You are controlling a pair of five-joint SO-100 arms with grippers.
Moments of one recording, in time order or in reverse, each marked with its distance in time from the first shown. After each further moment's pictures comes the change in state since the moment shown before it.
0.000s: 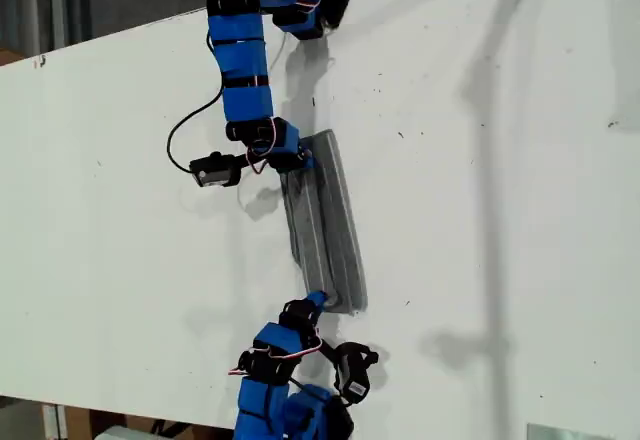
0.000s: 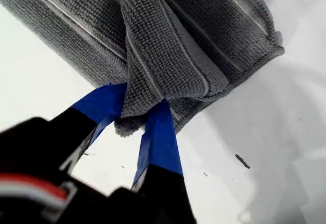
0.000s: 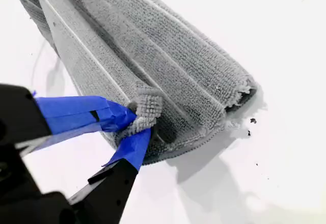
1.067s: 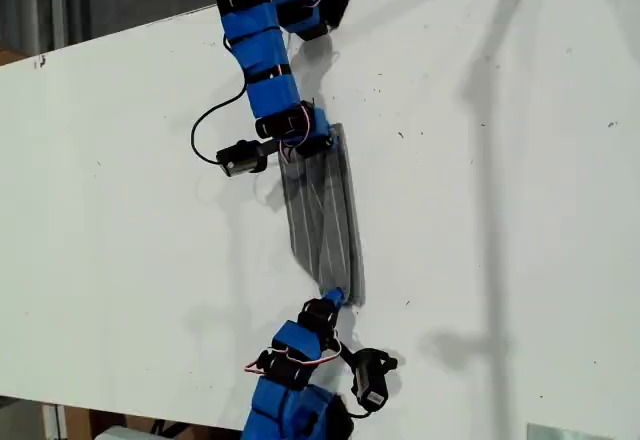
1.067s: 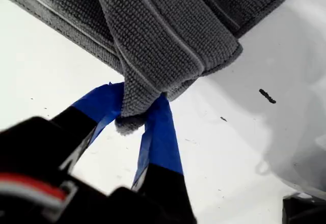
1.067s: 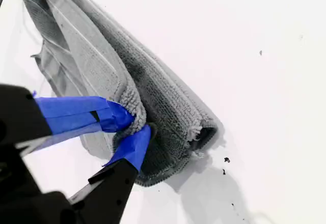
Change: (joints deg) arm 0 10.3 -2.3 1.8 -7.0 -4.0; arm 1 -10.6 0.8 2.4 9.0 12.7
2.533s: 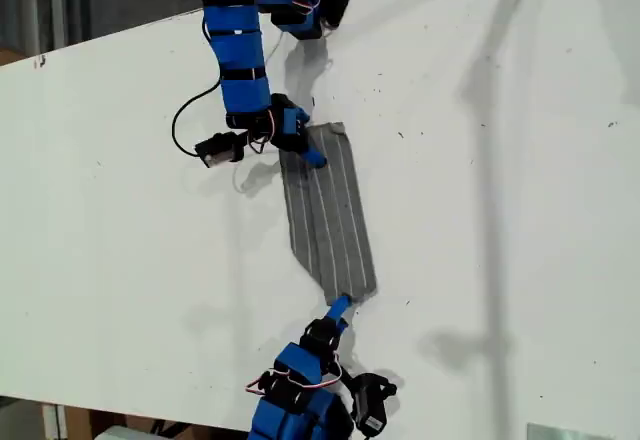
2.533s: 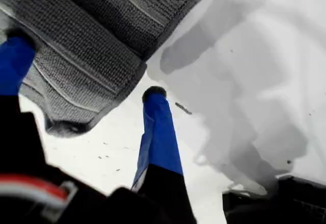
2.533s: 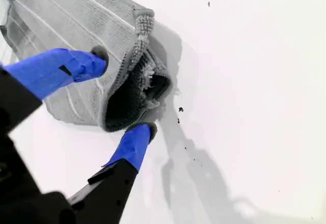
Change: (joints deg) arm 0 0.0 16.5 15.5 -0.4 -2.6; arm 1 14.8 2.3 13.0 -7.0 -14.2
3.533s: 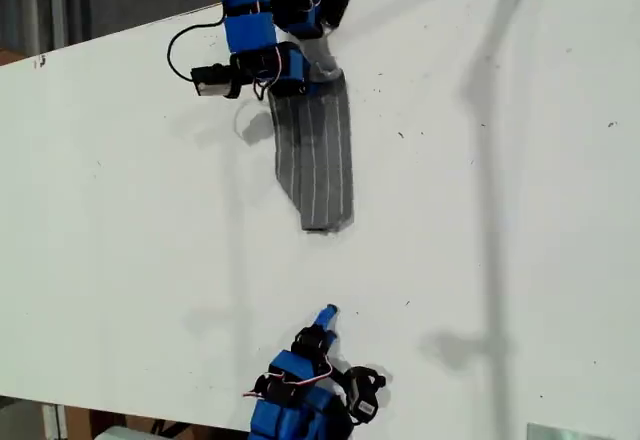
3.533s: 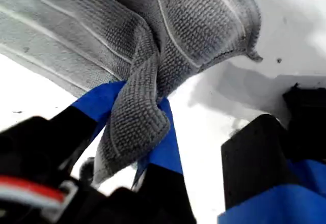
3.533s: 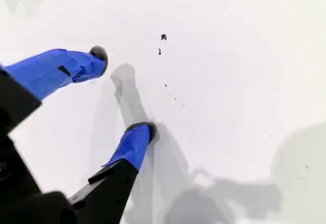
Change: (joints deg) arm 0 -8.8 5.4 14.2 -1.4 -1.1; arm 1 -6.9 39.6 28.7 6.8 24.9
